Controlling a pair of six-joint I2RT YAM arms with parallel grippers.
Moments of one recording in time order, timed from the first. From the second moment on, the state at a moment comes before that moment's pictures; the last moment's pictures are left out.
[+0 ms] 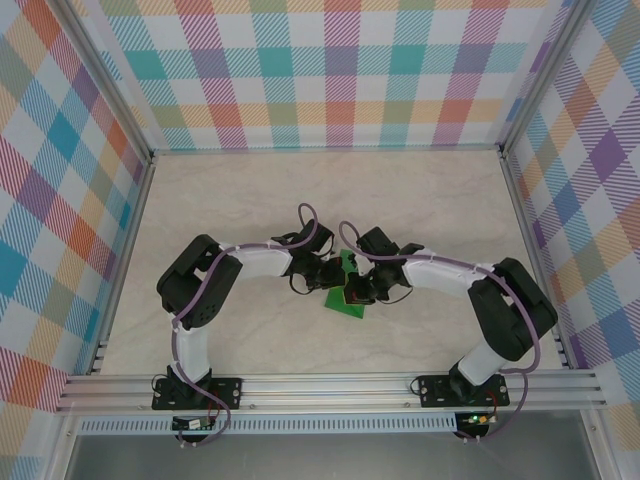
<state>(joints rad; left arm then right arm) -0.71 1.94 1.10 -0.23 0.44 -0.76 0.67 1.60 0.86 -0.49 -0.45 0.56</state>
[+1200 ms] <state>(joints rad) -0.72 1.93 1.10 -0.23 0.43 -0.76 0.67 1.66 0.85 -0.50 -0.37 0.55</state>
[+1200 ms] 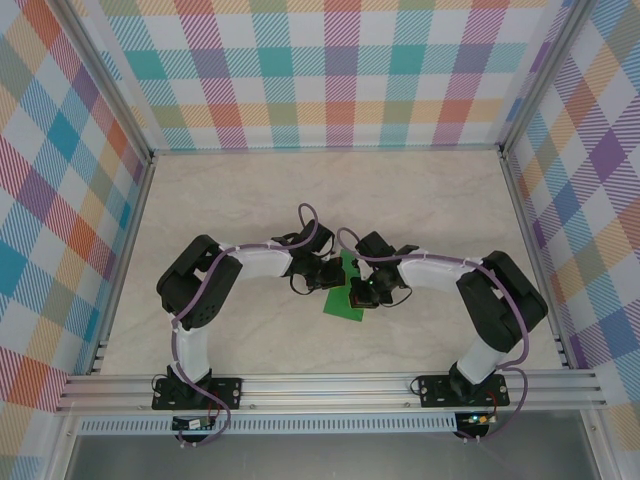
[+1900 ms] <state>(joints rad) -0.72 1.93 1.10 -0.22 0.43 -0.77 0.68 1.62 0.86 -0.49 -0.41 0.55</state>
